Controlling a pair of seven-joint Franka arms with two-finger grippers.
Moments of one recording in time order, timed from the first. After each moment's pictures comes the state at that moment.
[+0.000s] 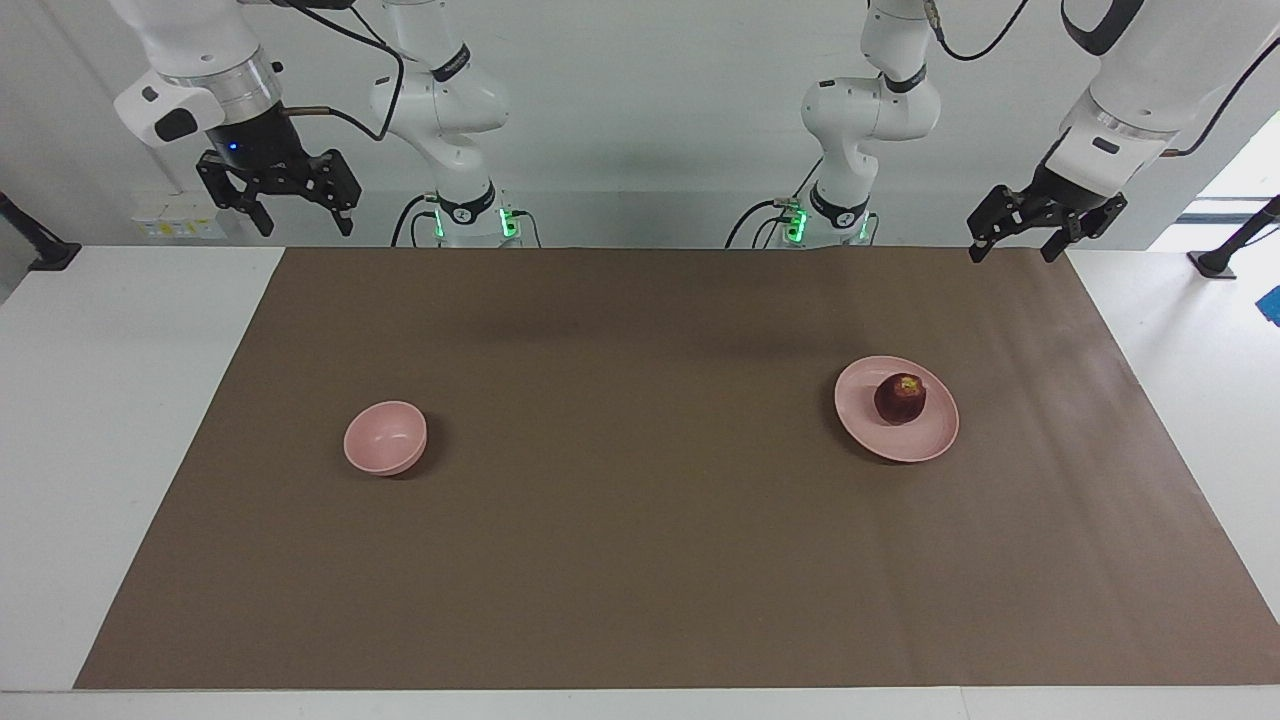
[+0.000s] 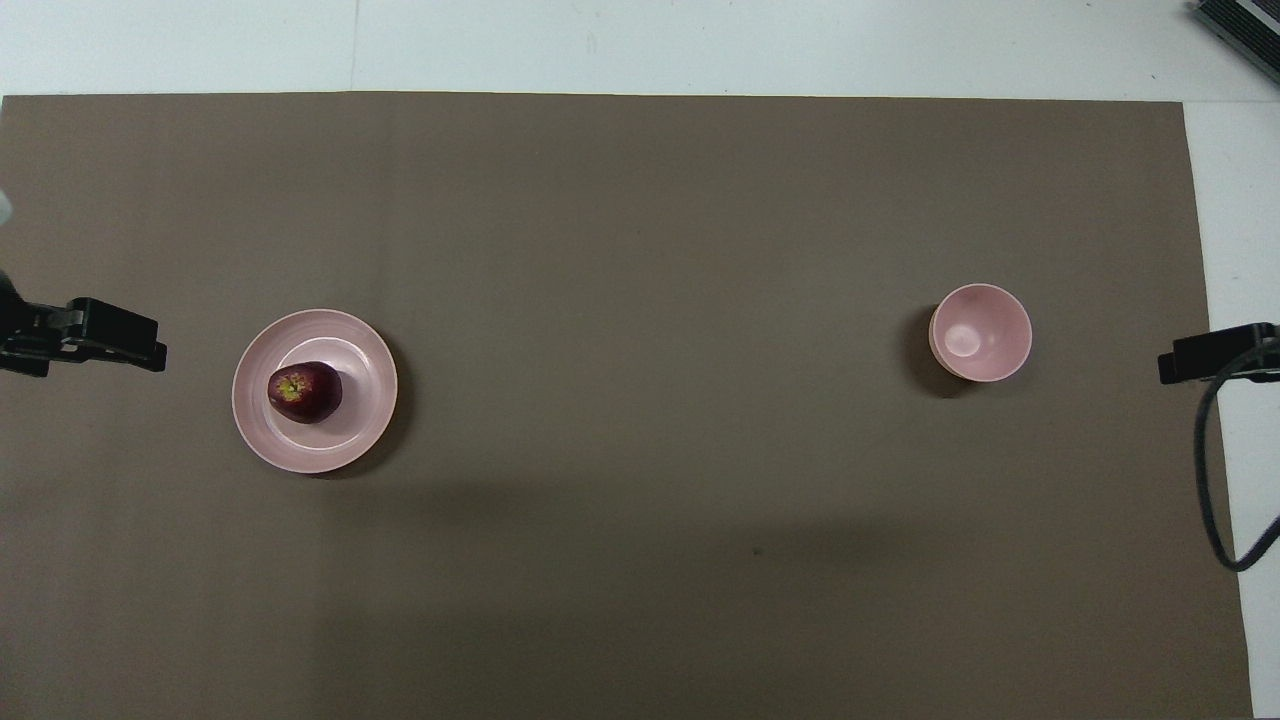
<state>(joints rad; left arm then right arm) -0.13 -0.02 0.07 -1.60 -0.03 1.51 -0.03 0.06 -0.09 -0.11 -1.58 -0.01 1.49 -0.04</state>
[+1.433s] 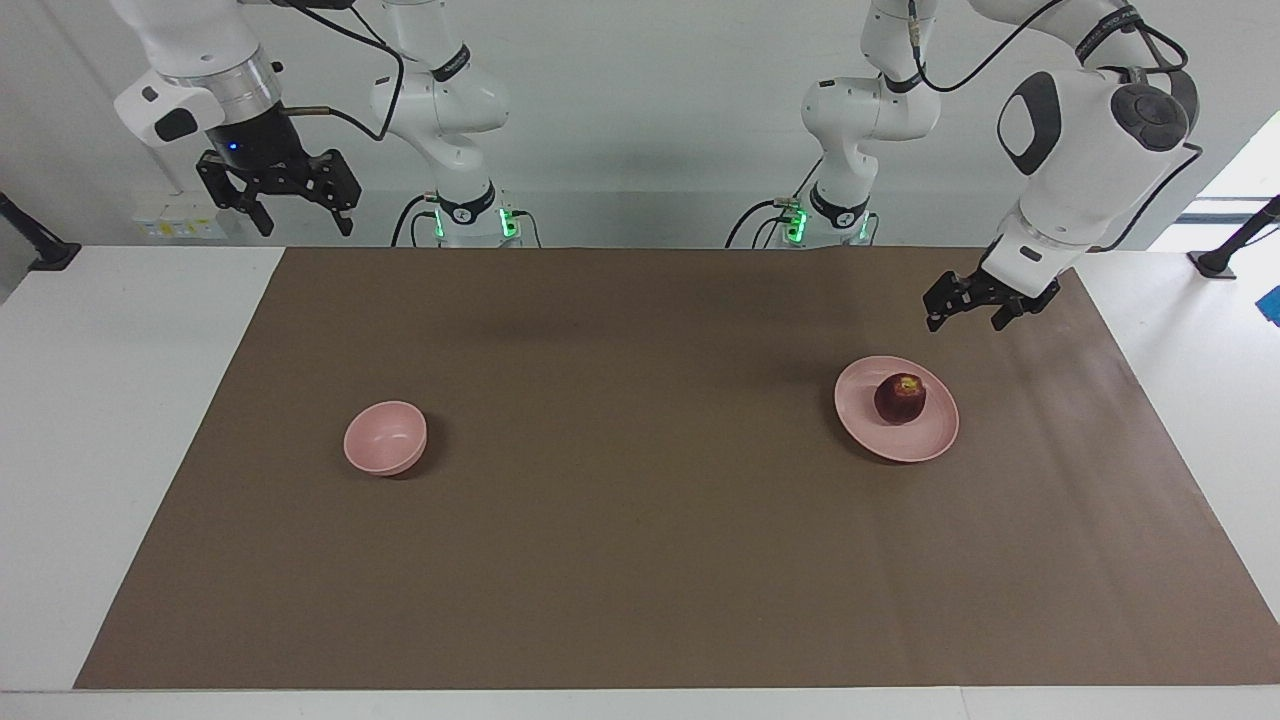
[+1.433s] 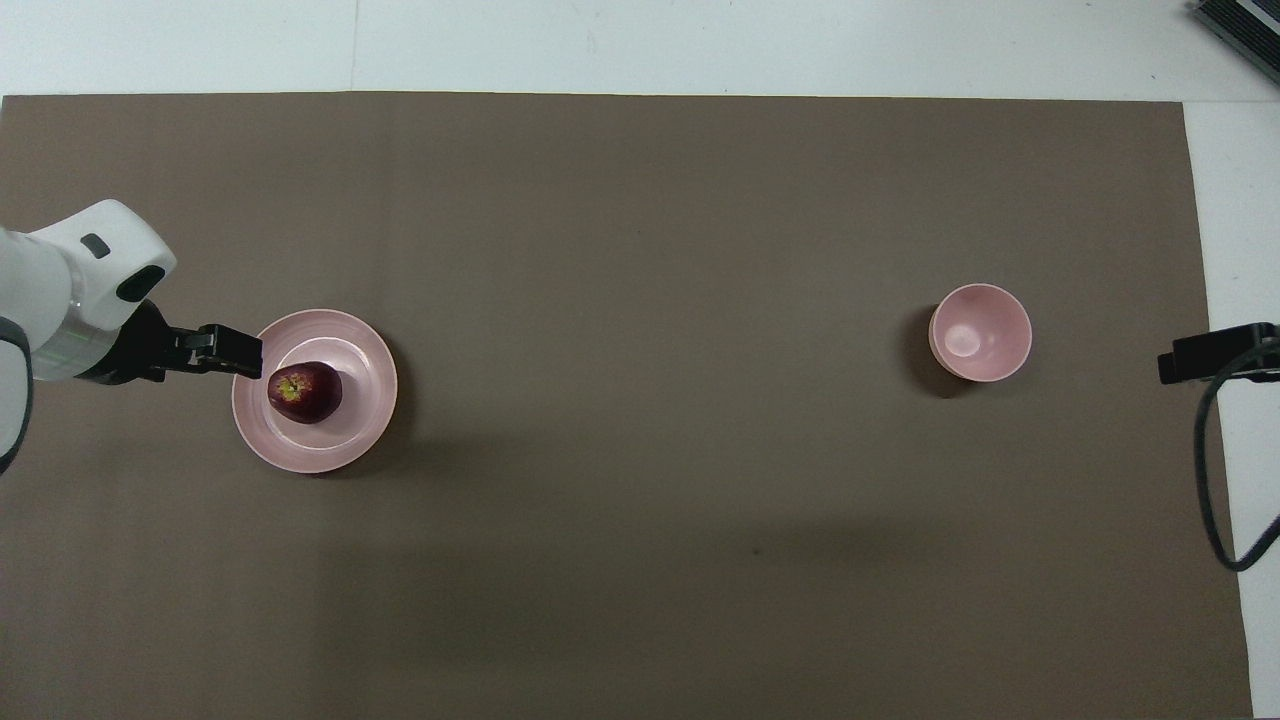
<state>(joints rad) -0.14 -0.01 0.06 -1.91 -0.03 1.85 -0.03 0.06 -0.09 -0.11 -1.58 -0.01 1.49 -0.04</state>
